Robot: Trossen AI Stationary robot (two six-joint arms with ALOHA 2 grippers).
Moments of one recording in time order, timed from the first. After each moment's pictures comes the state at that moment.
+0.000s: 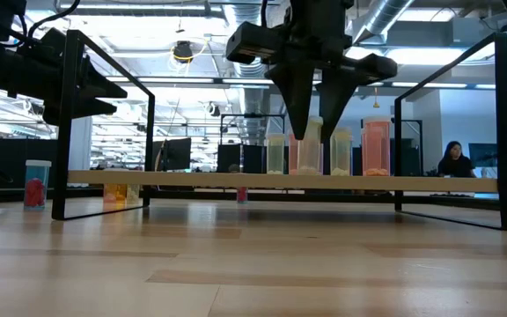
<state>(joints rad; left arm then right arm) -0.04 0.10 0.05 -0.05 -0.74 -0.32 0.21 2.10 1.82 -1.22 0.09 1.39</state>
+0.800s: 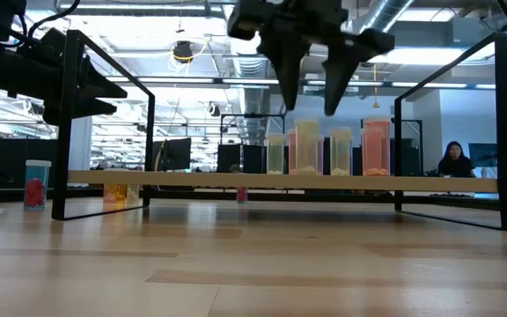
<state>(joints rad) -0.04 0.10 0.05 -0.05 -0.74 -0.32 0.18 2.10 1.94 -1.36 0.09 1.40</state>
